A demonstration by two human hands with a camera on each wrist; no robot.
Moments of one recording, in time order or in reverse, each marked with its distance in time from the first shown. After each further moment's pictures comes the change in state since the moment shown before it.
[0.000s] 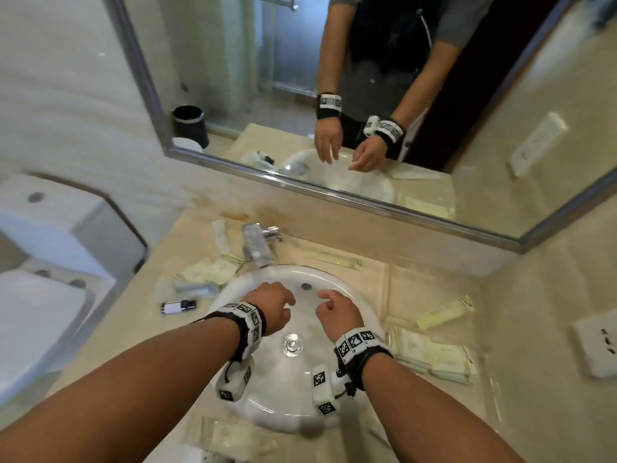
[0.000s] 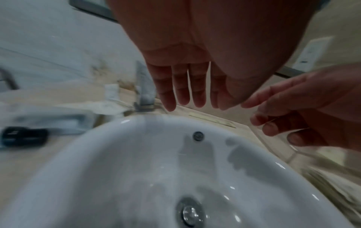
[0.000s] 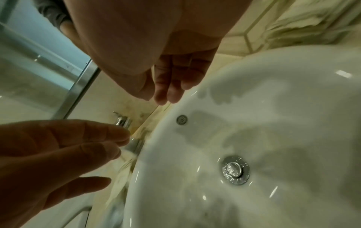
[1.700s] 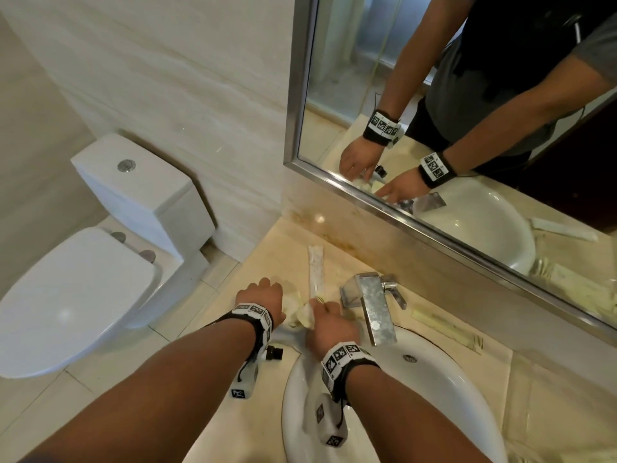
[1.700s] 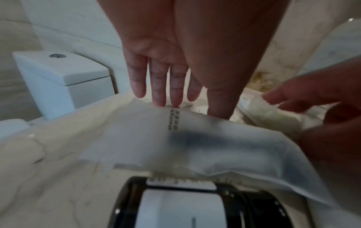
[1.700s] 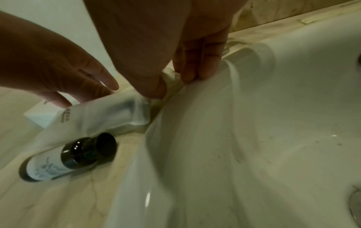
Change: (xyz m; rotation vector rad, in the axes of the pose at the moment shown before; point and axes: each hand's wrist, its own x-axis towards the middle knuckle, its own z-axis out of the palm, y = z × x) left_hand 0.067 -0.267 -0.027 0.134 -0.060 -0.491; right_hand 0.134 -0.155 0.212 -0.837 -0.298 -0.267
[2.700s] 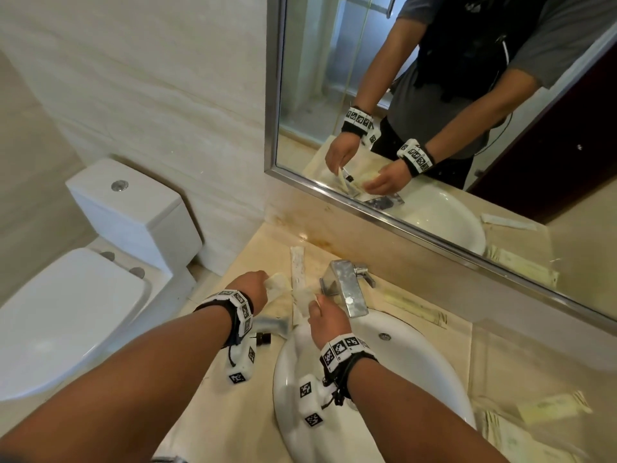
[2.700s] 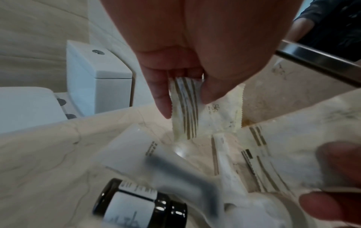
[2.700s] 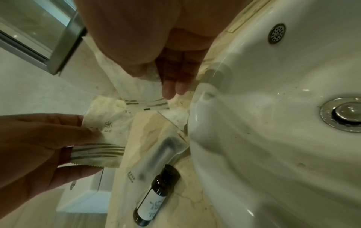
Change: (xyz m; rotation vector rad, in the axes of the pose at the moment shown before) left_hand -0.047 -0.005 -0.040 -0.393 0.043 0.062; right_hand -0.069 0.010 -0.020 0.639 0.241 0.053
